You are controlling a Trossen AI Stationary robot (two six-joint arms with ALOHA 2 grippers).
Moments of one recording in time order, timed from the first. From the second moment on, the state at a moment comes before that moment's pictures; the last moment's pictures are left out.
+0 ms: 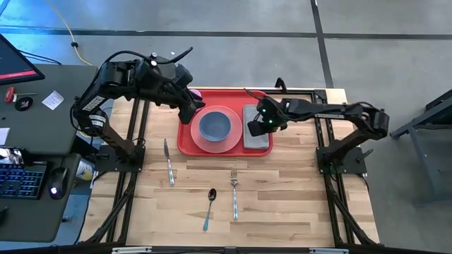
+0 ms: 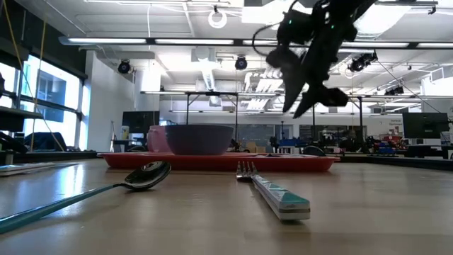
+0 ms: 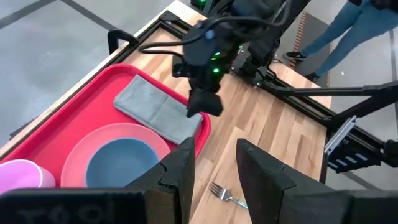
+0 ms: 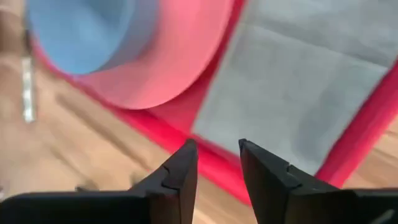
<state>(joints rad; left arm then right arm) 0.11 1.57 2.33 -1.39 -0.12 -0.44 -0.35 1.48 1.02 -0.60 -0.18 0.90</state>
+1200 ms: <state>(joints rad) 0.11 1.44 2.33 -1.41 -0.06 -0.40 0.22 1.42 1.08 -0.62 0.13 1.45</state>
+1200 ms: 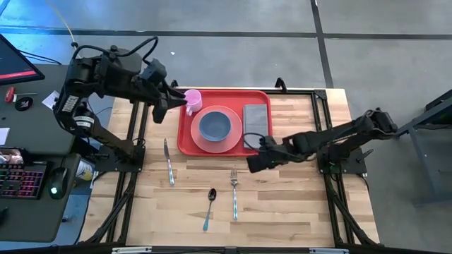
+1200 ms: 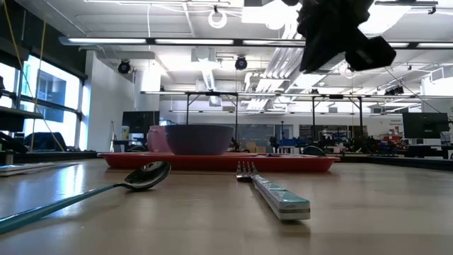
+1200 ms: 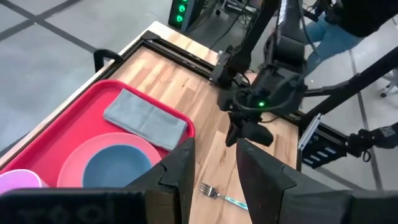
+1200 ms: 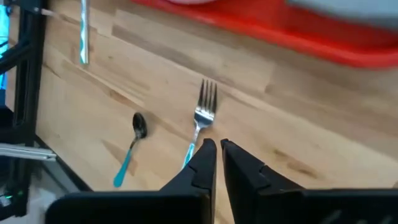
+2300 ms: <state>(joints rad) -0.04 1.44 2.33 -1.53 -0.13 -0.45 0.28 2.05 1.54 -0.69 -0.10 1.57</state>
